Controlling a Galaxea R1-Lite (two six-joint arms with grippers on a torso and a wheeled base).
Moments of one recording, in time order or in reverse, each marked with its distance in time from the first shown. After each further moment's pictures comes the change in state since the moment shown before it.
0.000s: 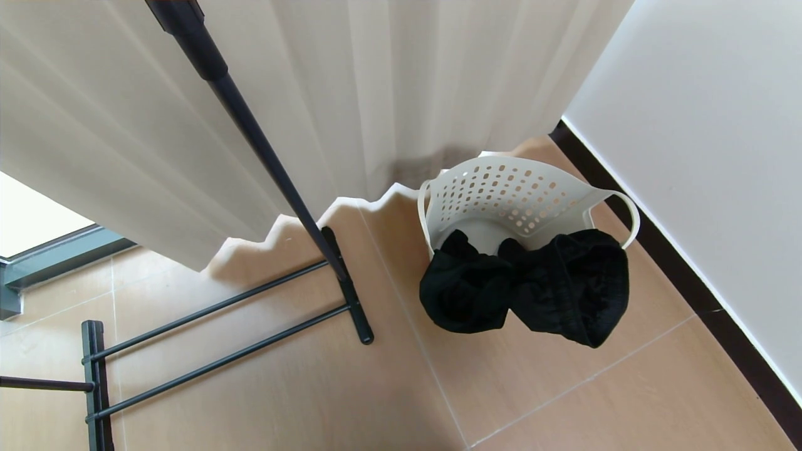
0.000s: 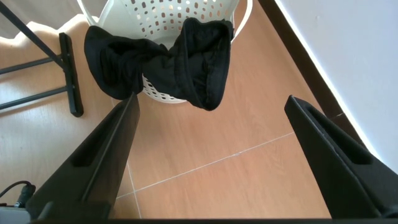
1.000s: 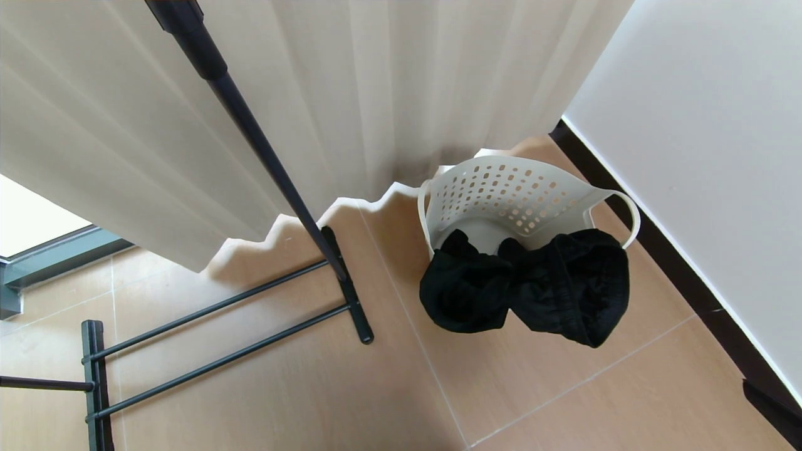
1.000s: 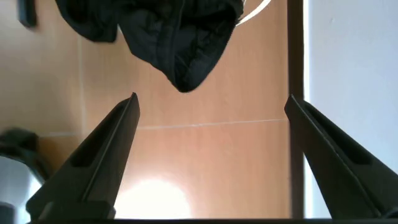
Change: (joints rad) left arm 0.000 0.000 0.000 0.000 0.000 0.000; right arm 0.005 0.758 -0.340 -0.064 -0.001 -0.417
